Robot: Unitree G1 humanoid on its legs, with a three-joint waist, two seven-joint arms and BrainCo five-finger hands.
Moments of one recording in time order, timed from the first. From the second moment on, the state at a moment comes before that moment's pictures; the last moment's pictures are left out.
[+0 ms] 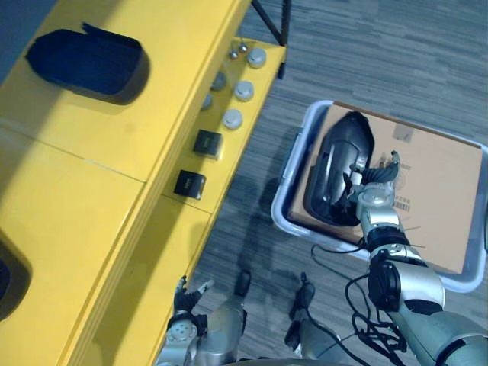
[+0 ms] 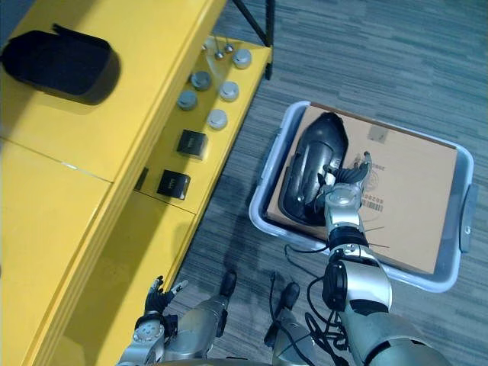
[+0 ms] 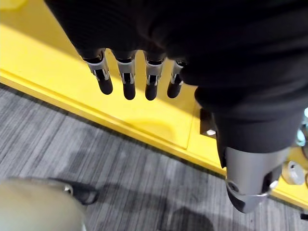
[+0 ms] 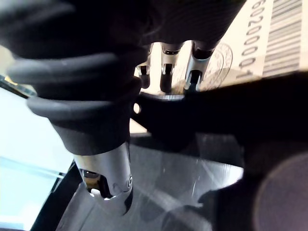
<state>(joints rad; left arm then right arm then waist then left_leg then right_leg) 0.09 0.03 -0.04 0.72 0.01 -0.08 0.31 -0.83 -0.24 -0.38 1.00 -0.21 0.08 -0.47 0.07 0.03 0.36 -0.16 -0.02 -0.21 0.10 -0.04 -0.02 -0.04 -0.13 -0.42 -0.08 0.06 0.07</state>
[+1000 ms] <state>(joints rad) 0.14 0.04 -0.06 0.61 0.01 -0.05 0.30 -0.43 -0.16 -0.33 0.49 -0.16 0.08 -0.47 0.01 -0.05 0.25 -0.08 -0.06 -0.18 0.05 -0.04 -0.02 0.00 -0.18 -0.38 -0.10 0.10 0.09</state>
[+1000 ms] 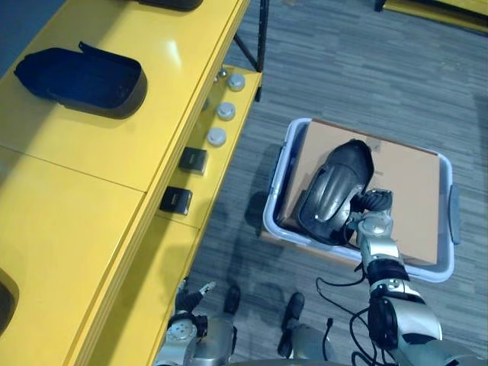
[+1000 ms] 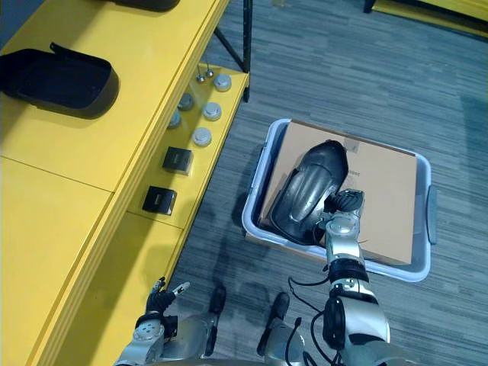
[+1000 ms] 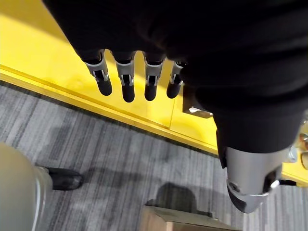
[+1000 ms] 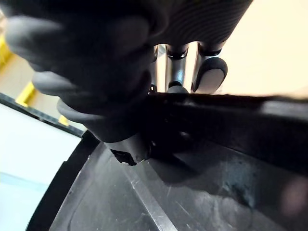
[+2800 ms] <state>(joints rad) -0.03 0.04 -0.39 -0.17 0.10 -0.03 0.41 -0.15 -0.03 0.21 -0.26 -0.21 -0.12 -0.36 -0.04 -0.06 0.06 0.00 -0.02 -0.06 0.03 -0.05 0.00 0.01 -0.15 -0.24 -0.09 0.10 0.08</state>
